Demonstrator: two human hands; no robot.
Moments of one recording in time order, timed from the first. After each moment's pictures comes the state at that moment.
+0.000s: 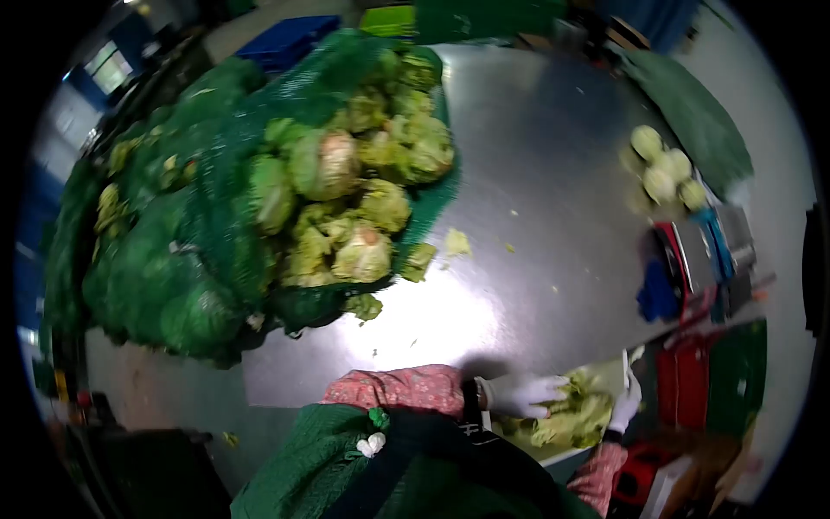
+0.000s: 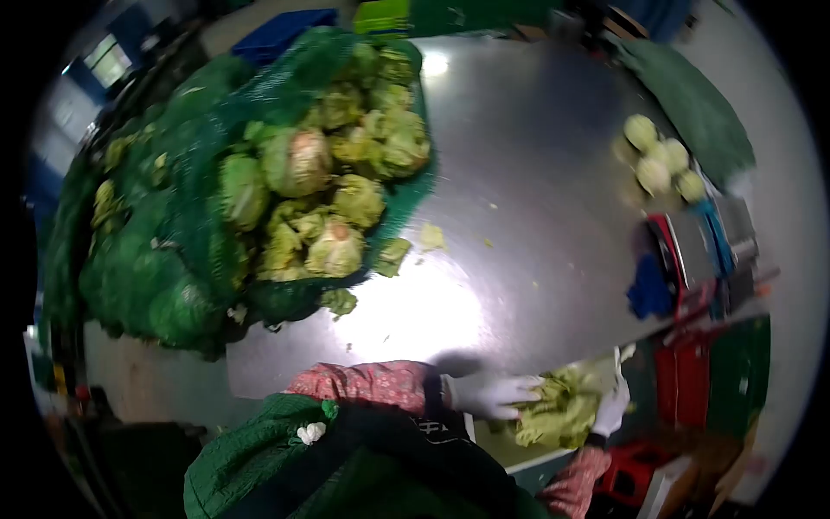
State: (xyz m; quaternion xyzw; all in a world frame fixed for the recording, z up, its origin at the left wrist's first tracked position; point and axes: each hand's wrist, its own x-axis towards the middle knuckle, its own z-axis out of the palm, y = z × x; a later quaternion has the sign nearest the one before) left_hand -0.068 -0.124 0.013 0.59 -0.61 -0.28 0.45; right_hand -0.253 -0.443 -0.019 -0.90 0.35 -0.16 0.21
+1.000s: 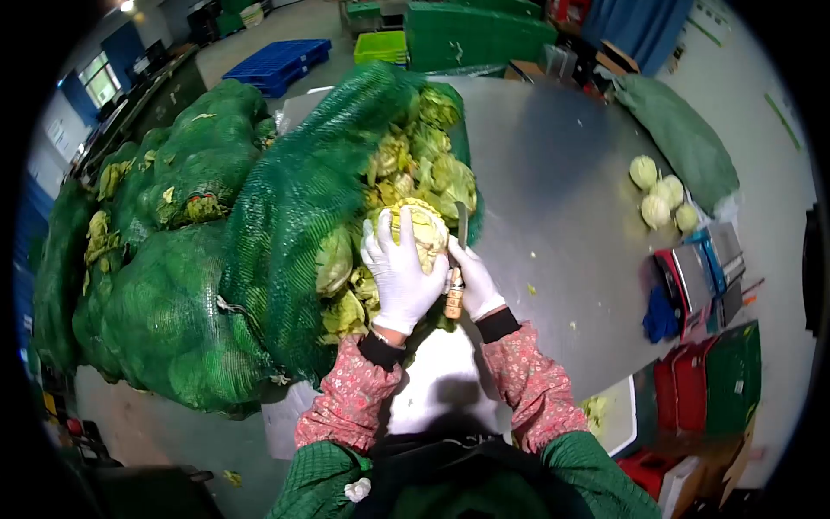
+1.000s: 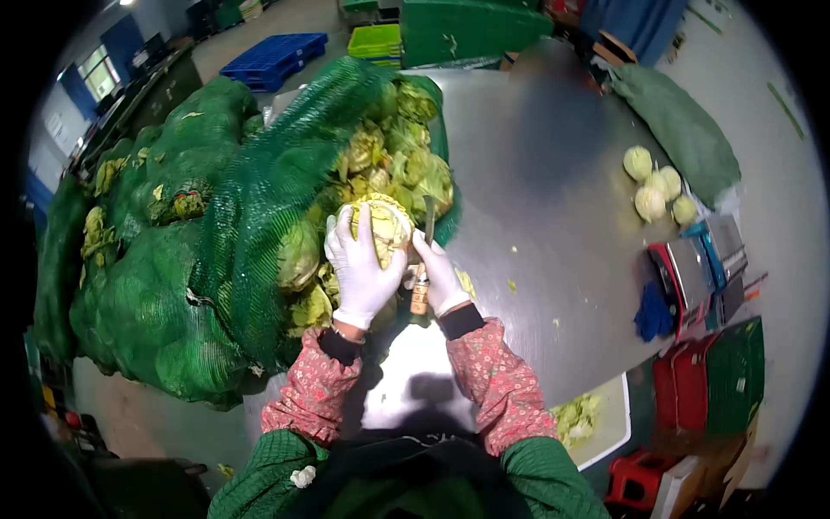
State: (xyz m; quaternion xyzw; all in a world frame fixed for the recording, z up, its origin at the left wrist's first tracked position) left_hand 0.174 0.061 0.108 0.91 -0.12 0.29 0.28; right_hand 0.178 -0.074 0.059 -0.44 0.10 0.08 0.89
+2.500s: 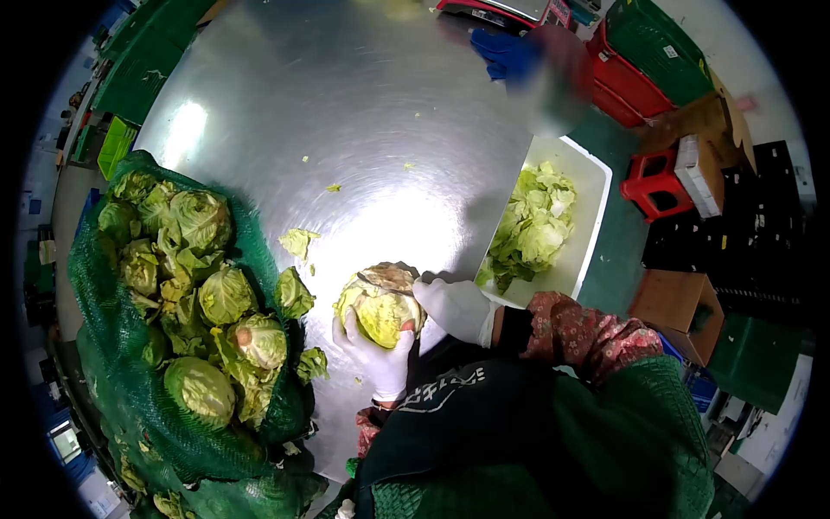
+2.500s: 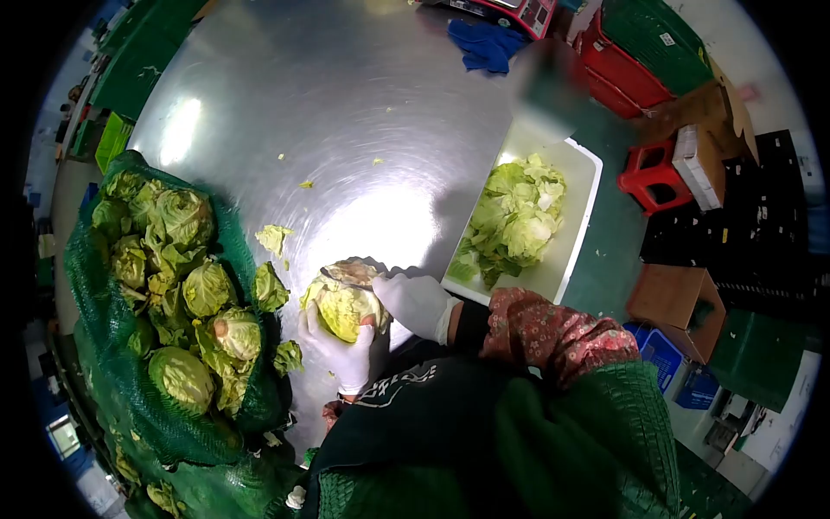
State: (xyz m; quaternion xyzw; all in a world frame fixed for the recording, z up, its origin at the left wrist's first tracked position) left_hand -0.023 0.004 -0.003 0.86 -0.32 0.01 0.40; right_hand -0.116 -0.158 0.027 -0.95 0.16 -0.03 0.28
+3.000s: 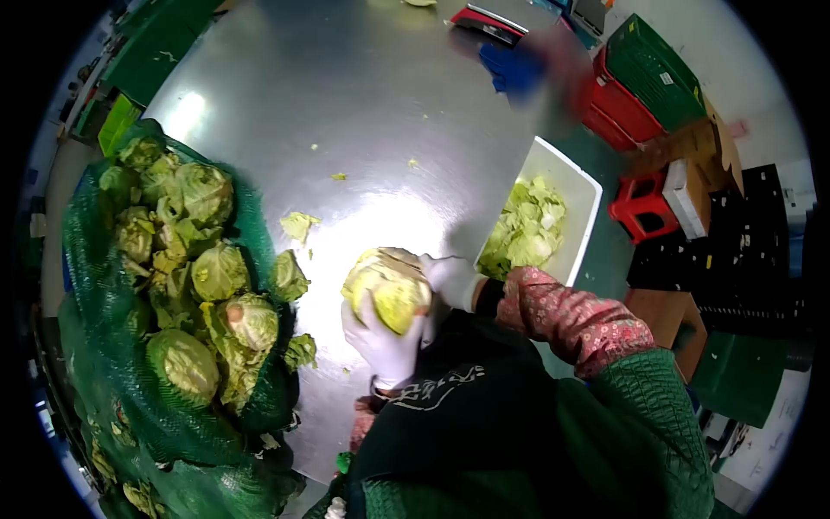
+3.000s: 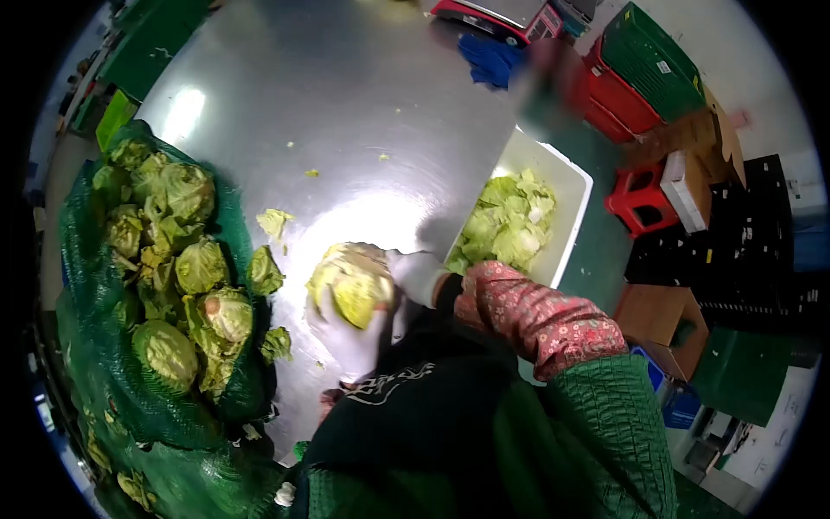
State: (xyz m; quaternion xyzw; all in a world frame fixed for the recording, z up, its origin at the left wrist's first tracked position) left_hand -0.043 -0.002 -0.004 0.89 -0.32 0.04 0.34; right_hand -0.104 -0.169 -0.028 -0.92 0.23 0.07 0.30
